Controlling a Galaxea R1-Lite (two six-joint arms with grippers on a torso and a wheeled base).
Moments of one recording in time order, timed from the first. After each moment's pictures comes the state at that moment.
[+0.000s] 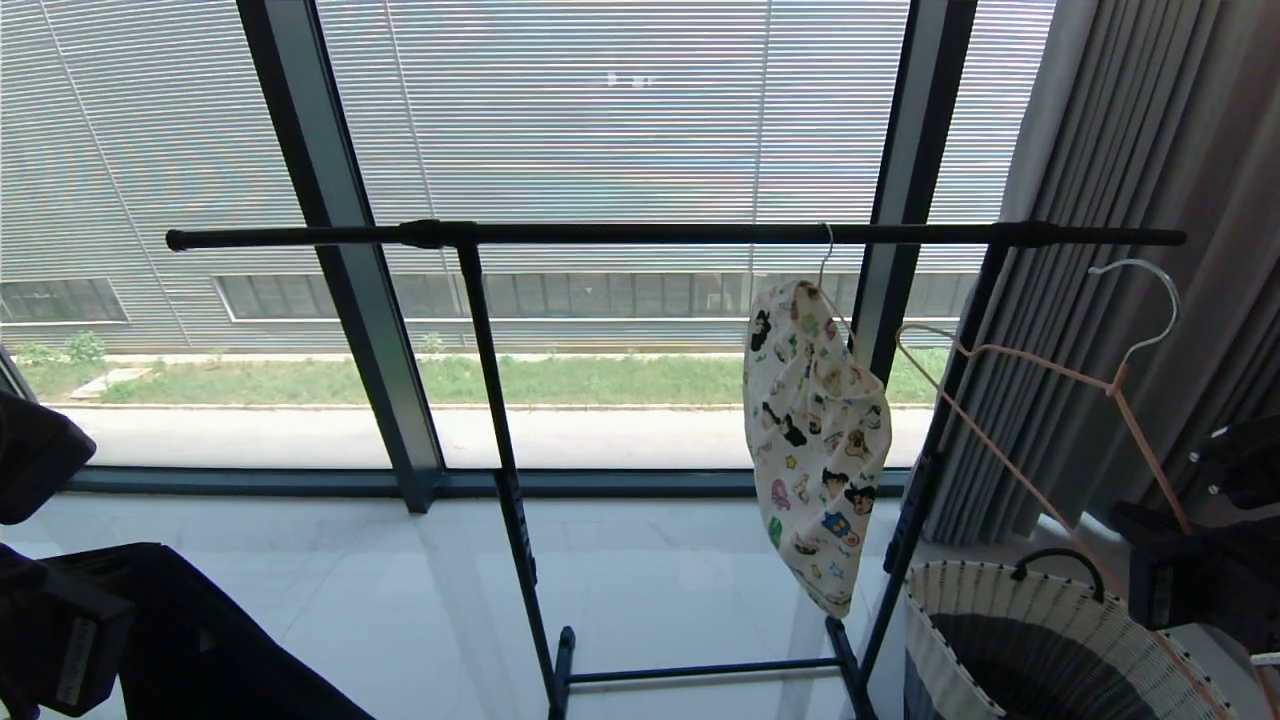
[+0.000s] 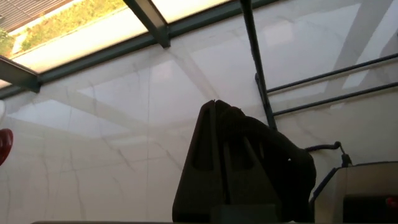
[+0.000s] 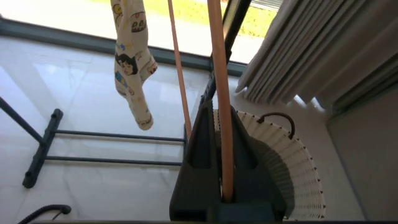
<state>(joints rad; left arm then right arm) -0.10 0.96 -0.64 0.23 0.15 0.34 0.39 1.23 -0.27 -0.68 -0.29 -0.04</state>
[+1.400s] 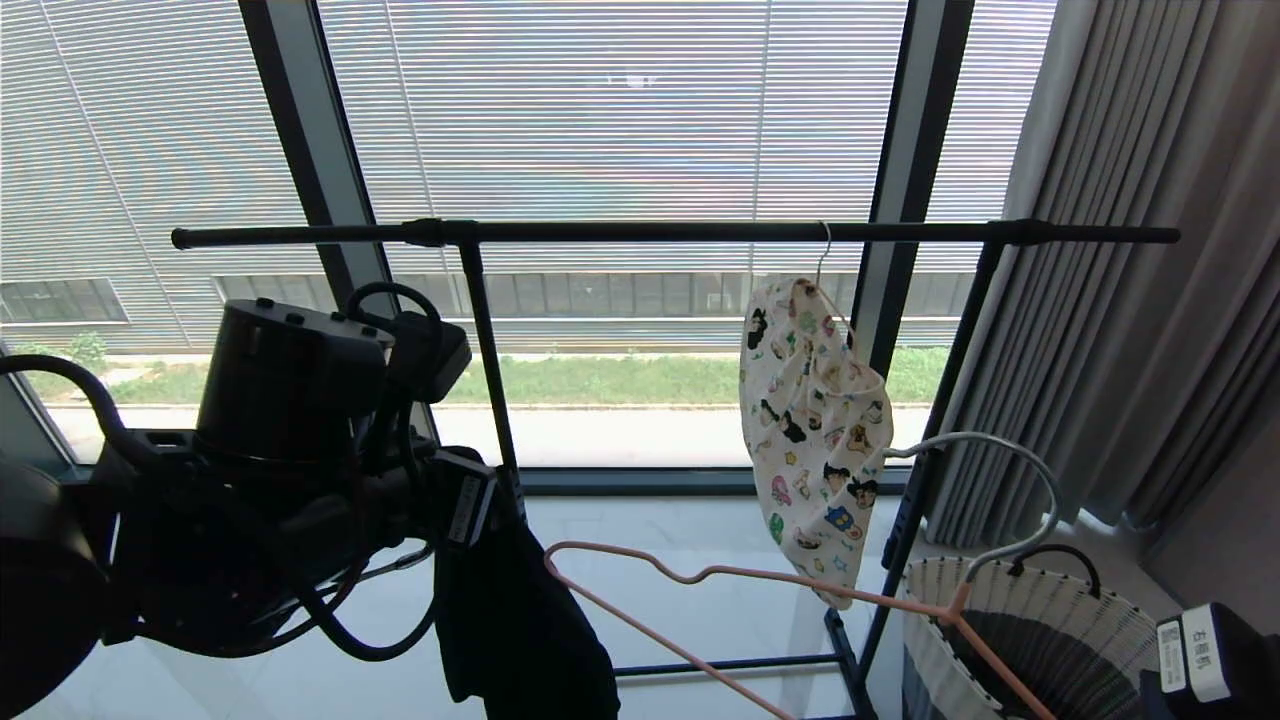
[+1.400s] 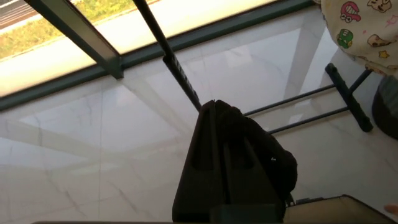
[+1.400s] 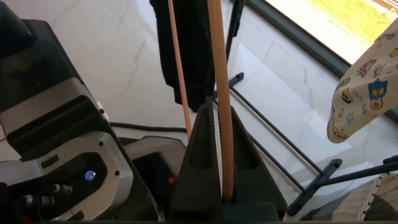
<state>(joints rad) -0.58 1.49 -0.82 -0.09 0.40 0.05 1.06 1.11 -0.27 -0.45 -0.02 0.08</state>
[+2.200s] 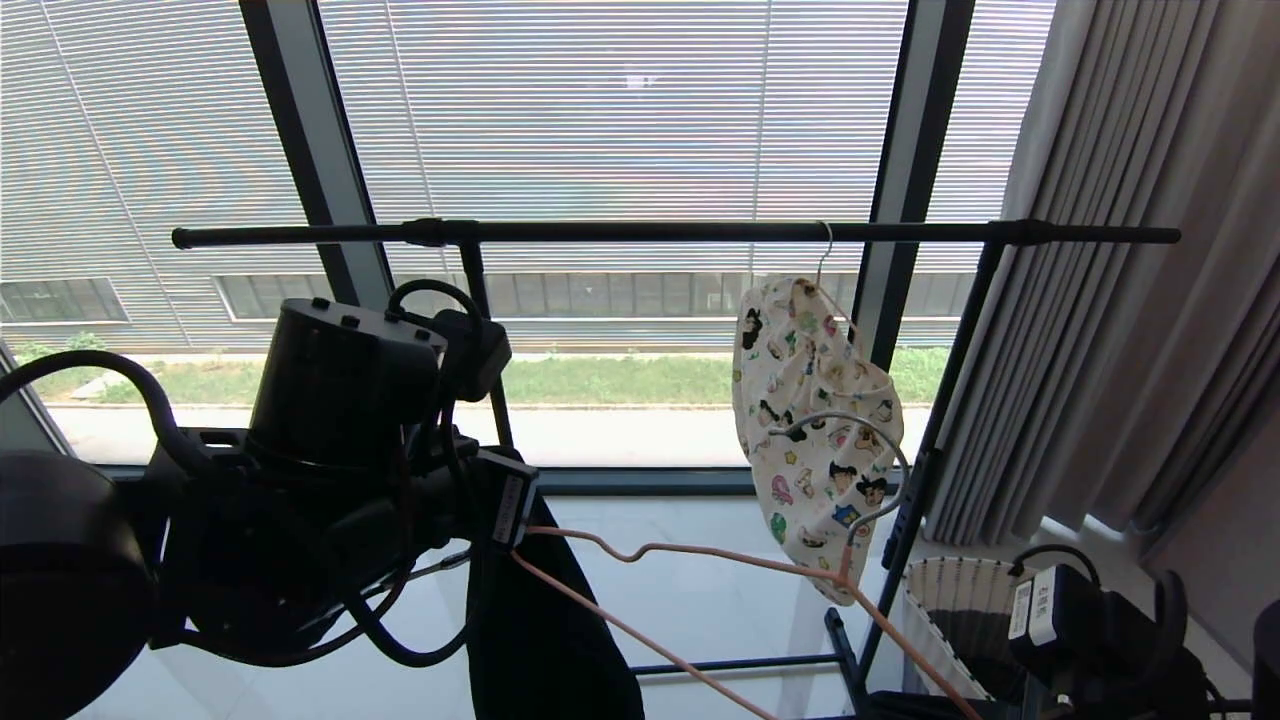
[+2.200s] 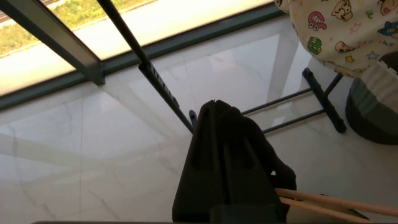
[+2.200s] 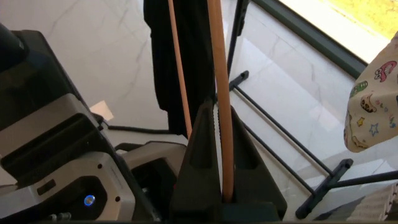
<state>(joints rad) -0.65 1.53 -0.86 -0.10 0.41 -0.01 1.06 1.32 -0.32 -0.59 -0.02 0.12</state>
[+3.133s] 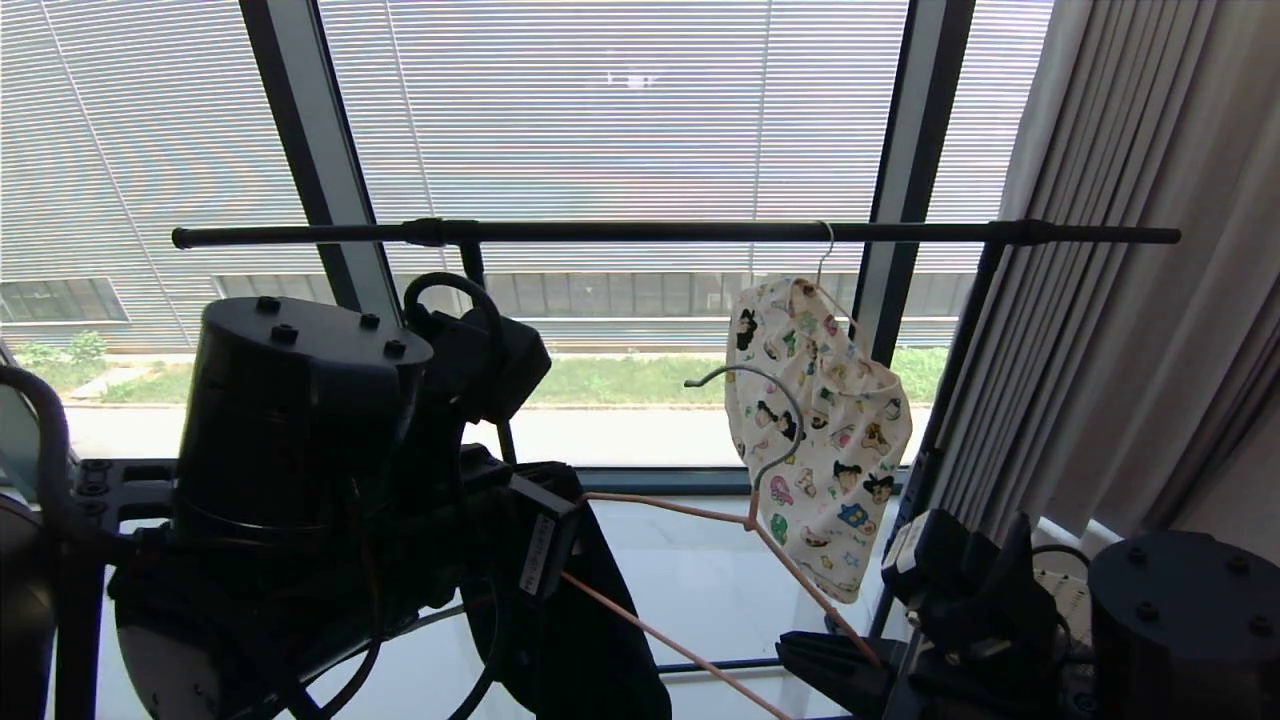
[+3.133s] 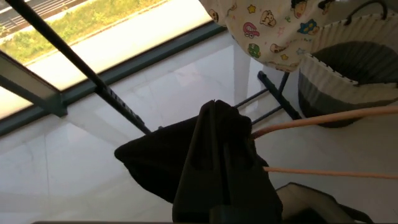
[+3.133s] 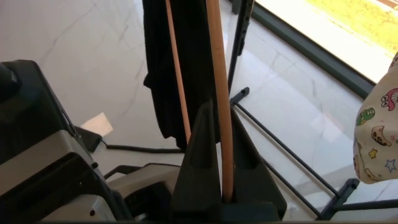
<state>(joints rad) -0.80 1.46 -0.85 -0.09 0.32 0.00 1.05 1.54 -0.43 -0.74 -0.02 0.12</state>
